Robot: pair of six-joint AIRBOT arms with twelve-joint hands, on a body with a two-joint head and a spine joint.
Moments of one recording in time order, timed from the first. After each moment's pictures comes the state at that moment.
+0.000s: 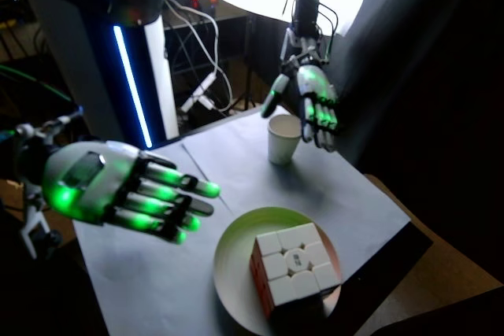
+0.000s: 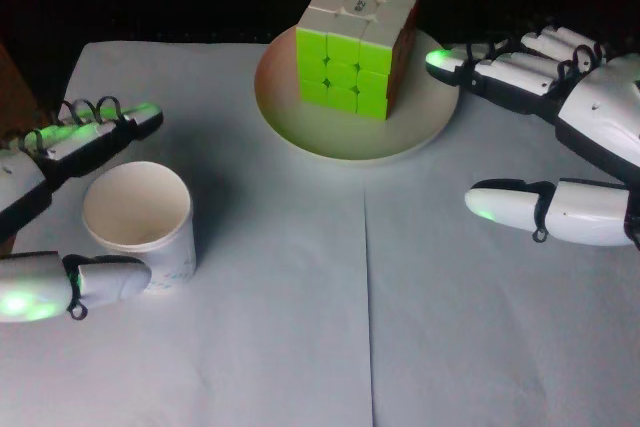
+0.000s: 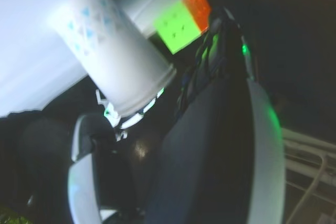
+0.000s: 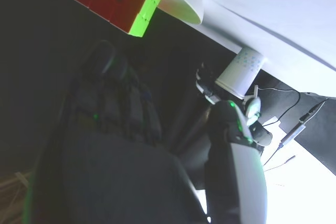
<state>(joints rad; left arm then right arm) 1.21 -0.87 0.99 -0.18 -1.08 0.84 -0.94 -0.93 0.99 0.10 0.93 -0.86</state>
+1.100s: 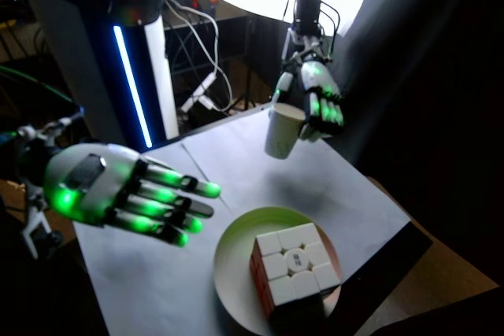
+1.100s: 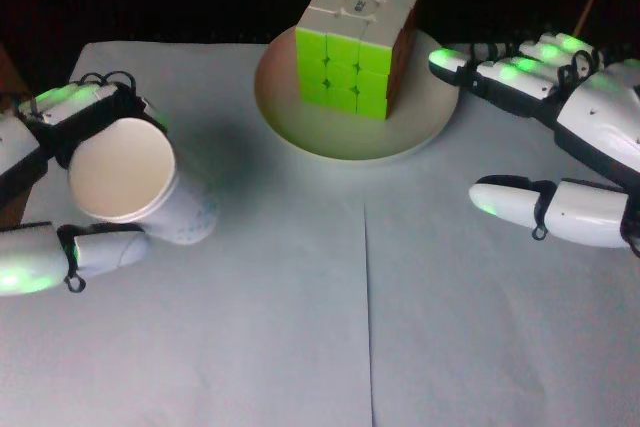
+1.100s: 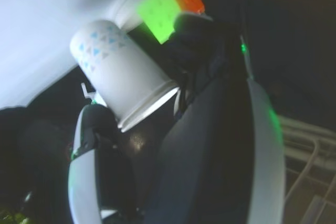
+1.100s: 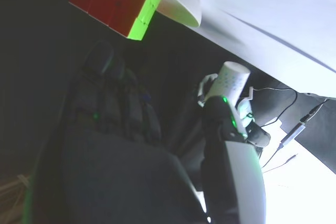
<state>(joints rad) 1.16 -0.83 0.97 -0.14 -1.15 0.83 -0.95 -0.94 0.99 0.10 0.93 -0.86</state>
